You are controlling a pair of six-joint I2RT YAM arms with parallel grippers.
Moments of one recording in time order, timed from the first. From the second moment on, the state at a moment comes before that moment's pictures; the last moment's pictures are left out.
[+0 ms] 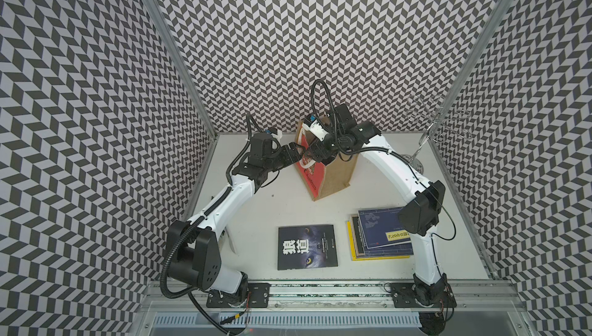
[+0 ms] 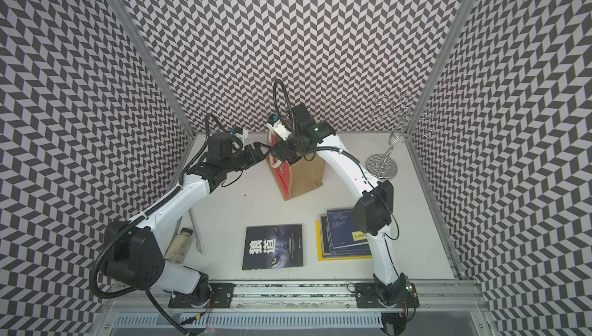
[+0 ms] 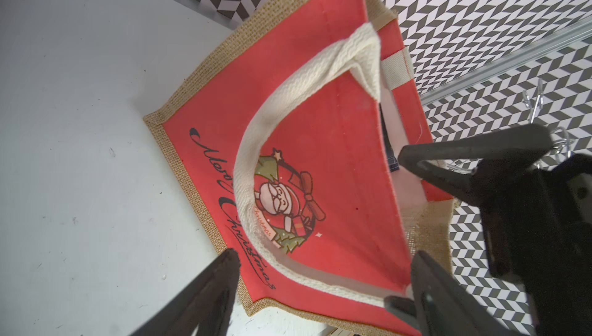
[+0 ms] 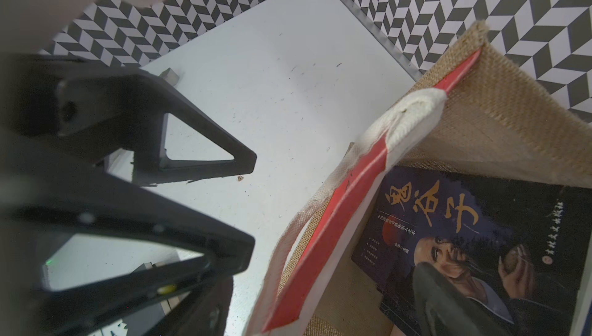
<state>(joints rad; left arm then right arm) -0.31 1.48 1.18 -0.15 0.37 -0.70 0.60 2.12 2.27 -0.92 -0.29 -0.24</state>
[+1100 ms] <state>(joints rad) -0.43 1.54 1.36 -0.25 0.31 -0.62 0.44 2.13 2.39 -1.07 -0.13 -0.13</state>
